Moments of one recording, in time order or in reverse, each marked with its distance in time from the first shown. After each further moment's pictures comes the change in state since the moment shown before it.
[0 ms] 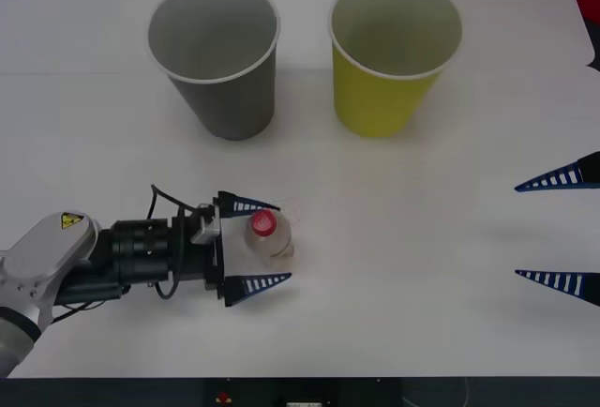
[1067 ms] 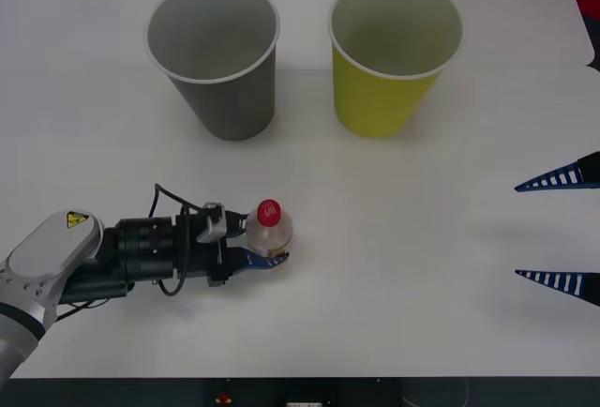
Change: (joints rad) right arm 0.000 0.000 0.000 0.000 0.000 0.000 0.000; left arm -0.005 0.001 -0.004 0.001 -0.029 0.032 -0.010
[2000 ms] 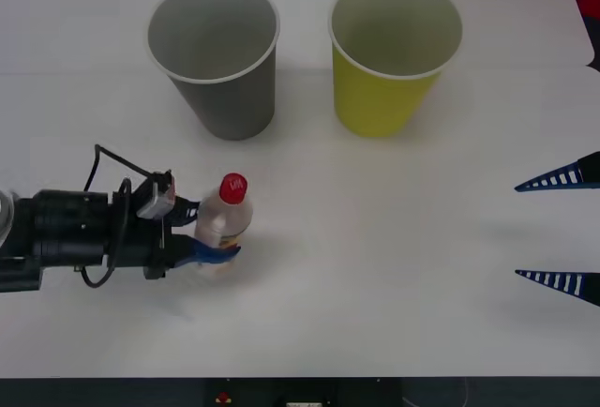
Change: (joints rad) right arm 0.000 0.000 0.000 0.000 0.000 0.000 0.000; left arm 0.128 0.243 0.148 -0.448 -0.166 -0.034 0.529
